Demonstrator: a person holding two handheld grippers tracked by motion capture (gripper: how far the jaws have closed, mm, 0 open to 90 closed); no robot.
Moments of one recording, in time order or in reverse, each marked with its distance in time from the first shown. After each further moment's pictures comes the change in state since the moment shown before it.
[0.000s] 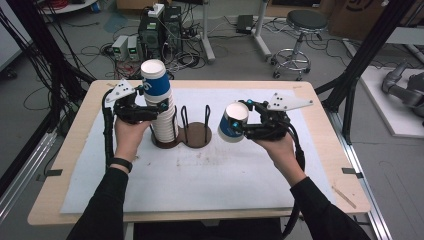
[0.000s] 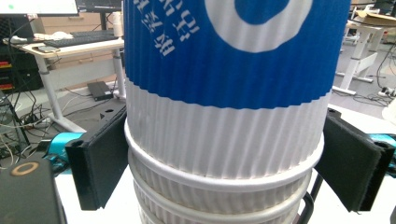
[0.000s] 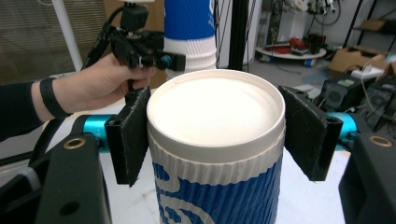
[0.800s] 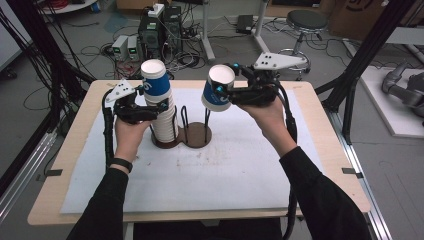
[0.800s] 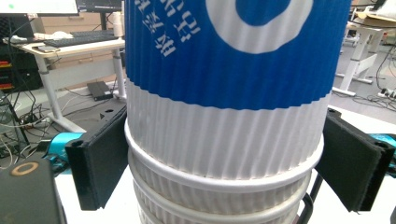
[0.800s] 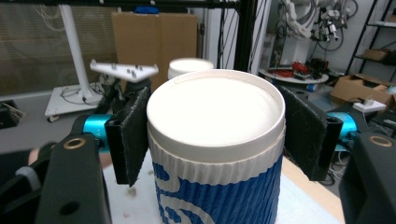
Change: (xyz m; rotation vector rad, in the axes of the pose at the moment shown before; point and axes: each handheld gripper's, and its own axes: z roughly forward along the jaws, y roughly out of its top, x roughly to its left) left arm 0.000 0.000 0.000 -0.002 0.001 -0.007; right arm -0.001 0.091 0.029 -0.050 0.020 -0.063
